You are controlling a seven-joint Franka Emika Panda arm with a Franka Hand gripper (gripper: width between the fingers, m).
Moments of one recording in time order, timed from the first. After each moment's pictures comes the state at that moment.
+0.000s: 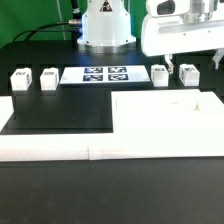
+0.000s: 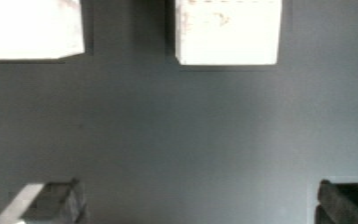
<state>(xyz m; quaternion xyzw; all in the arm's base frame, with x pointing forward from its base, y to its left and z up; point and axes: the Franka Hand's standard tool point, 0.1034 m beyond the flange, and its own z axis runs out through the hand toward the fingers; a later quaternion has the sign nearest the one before) 0.429 0.154 0.042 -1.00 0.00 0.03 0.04</state>
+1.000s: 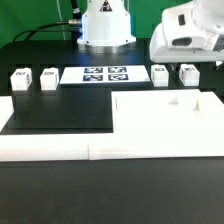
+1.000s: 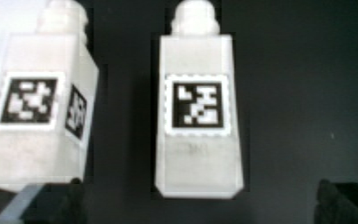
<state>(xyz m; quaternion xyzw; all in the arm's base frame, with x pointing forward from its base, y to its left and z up) 0.398 0.166 0.033 -0.92 0.02 0.39 0.00</state>
